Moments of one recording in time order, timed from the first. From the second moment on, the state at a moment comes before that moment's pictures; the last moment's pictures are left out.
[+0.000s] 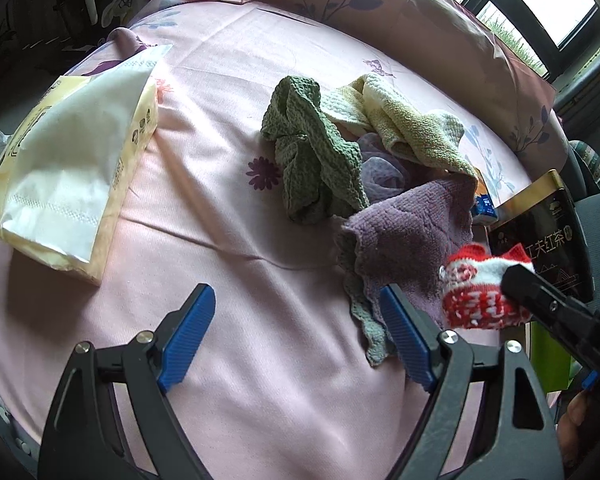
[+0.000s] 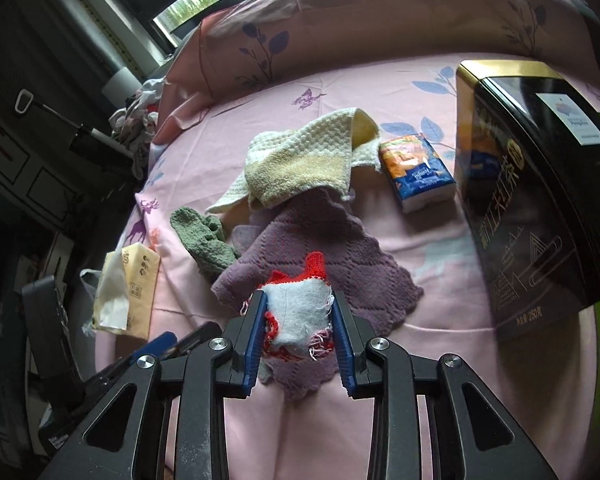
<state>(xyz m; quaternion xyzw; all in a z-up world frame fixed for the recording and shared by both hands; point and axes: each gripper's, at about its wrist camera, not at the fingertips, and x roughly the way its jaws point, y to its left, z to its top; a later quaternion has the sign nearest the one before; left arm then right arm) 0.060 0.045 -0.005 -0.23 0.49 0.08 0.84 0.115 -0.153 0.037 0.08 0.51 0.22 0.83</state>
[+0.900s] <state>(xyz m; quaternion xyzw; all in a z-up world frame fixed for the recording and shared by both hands) 0.060 -0.037 -0.003 -0.16 0.50 -0.04 0.85 0.103 -0.204 0.024 0.13 0.52 0.20 0.82</state>
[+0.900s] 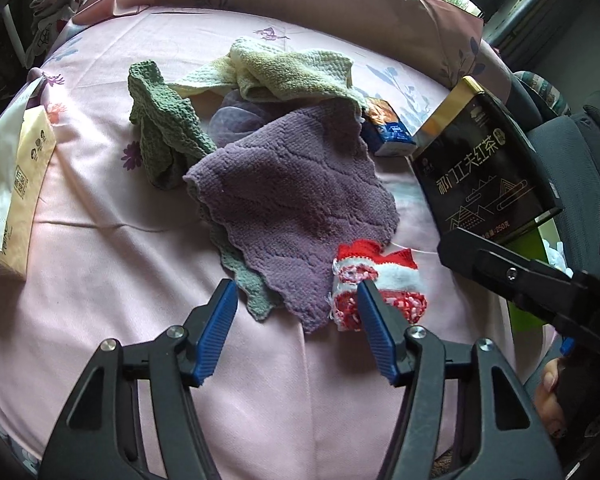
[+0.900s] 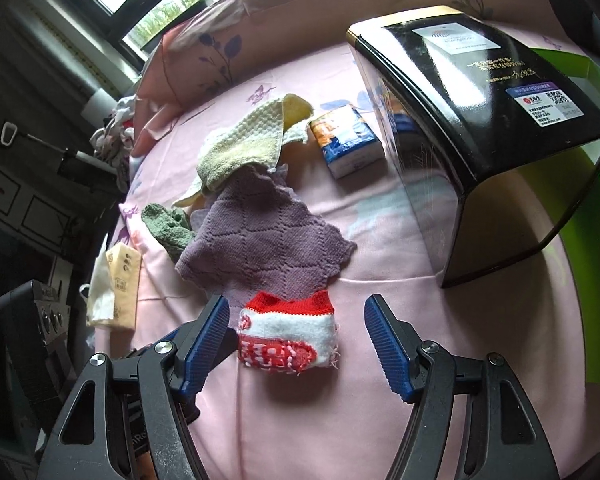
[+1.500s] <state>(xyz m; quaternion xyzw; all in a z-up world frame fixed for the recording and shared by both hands) 0.061 -0.060 -0.007 -0.17 0.52 -0.11 0.83 0.109 -0.189 0.000 0.15 0.56 0.23 0.78</state>
